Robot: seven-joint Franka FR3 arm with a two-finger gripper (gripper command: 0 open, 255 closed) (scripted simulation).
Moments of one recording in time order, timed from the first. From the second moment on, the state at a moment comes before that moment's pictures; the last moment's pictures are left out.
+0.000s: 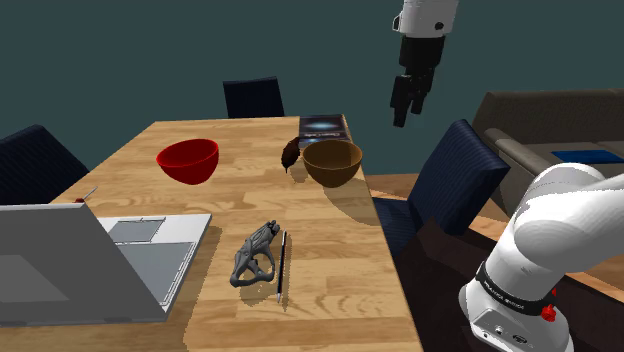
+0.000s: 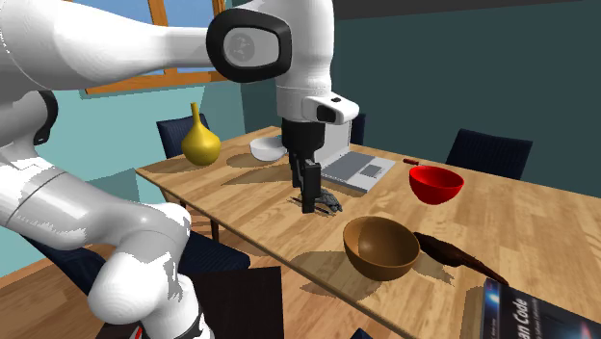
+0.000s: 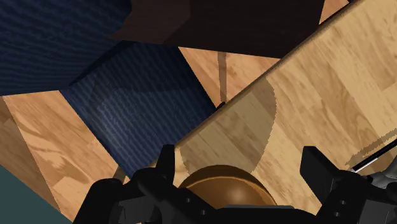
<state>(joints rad) 0.01 -0.80 0.03 -2.38 0.03 1.57 -0.07</state>
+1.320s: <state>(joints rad) 0.01 -0.62 0.48 -2.51 0.36 2.01 0.60</state>
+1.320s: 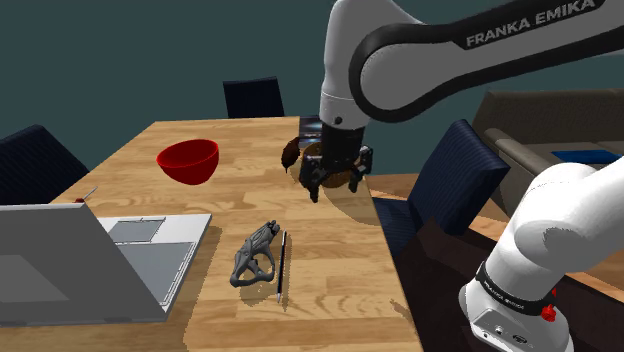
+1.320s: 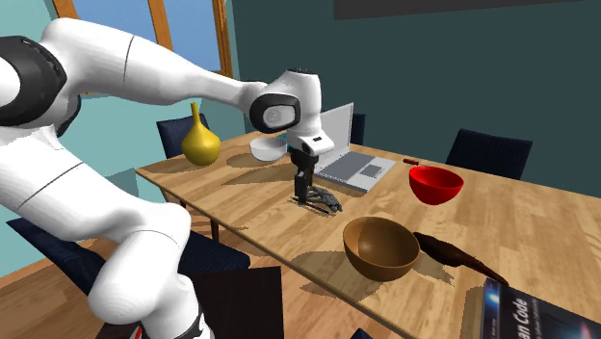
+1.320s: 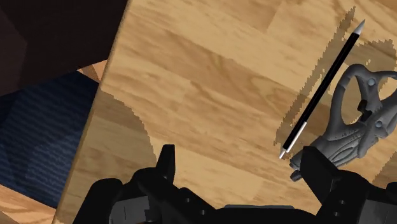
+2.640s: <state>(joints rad) -0.18 0.07 0.90 -2.26 -0.06 2.47 1.44</state>
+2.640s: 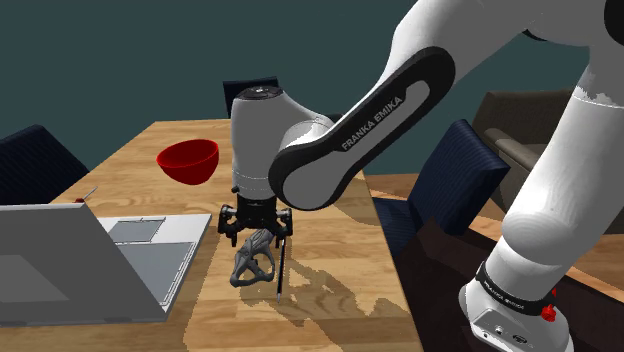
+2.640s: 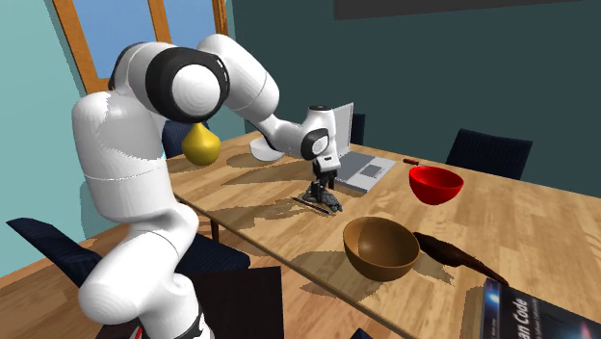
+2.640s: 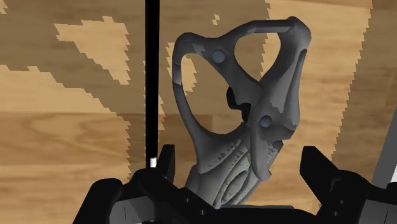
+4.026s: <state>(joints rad) -0.17 0.11 0.90 -2.25 -0.10 2.49 1.47</state>
